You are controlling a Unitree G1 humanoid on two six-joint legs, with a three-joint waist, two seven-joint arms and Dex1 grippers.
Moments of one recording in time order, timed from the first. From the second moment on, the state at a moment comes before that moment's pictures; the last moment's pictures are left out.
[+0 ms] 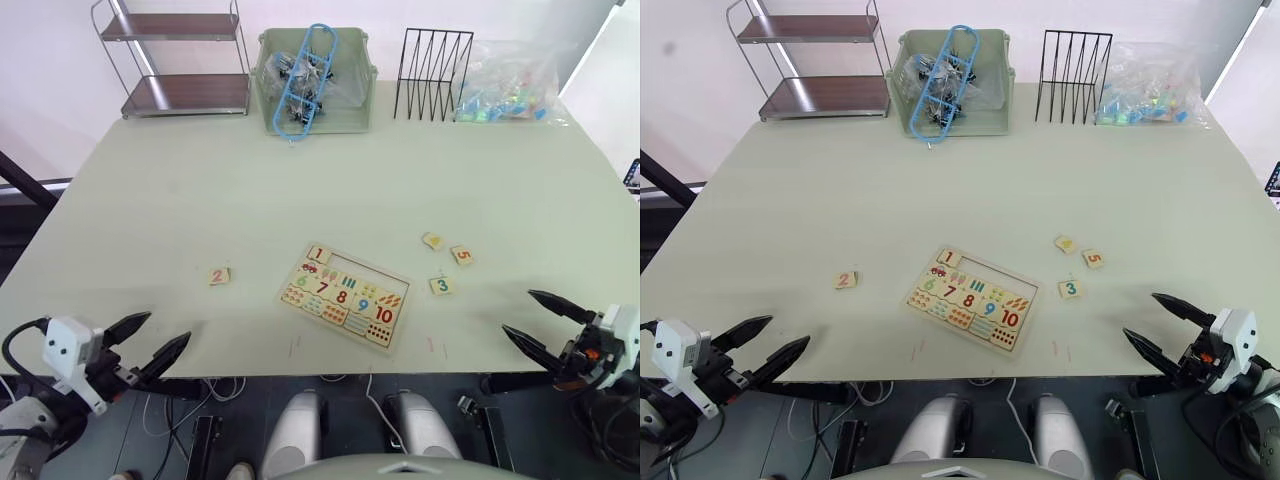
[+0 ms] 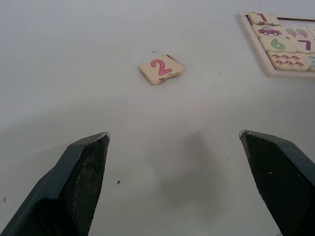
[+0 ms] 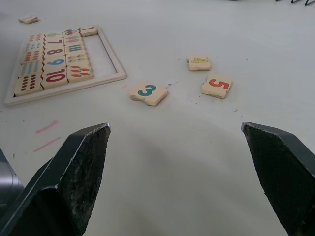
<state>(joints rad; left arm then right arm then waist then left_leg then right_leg) 0.51 0.61 0.63 -0.24 -0.54 0.25 -0.94 0.32 -0.60 -0.37 -0.03 0.57 -0.12 1.12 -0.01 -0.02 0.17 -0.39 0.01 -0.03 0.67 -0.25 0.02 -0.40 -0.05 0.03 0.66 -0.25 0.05</state>
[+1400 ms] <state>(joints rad) 0.40 0.68 0.58 -0.06 -0.49 0.16 -1.03 0.34 -0.55 -0.37 -0.02 0.56 -0.17 1.11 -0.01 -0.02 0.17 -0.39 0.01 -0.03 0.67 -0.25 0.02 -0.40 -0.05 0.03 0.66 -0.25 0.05</state>
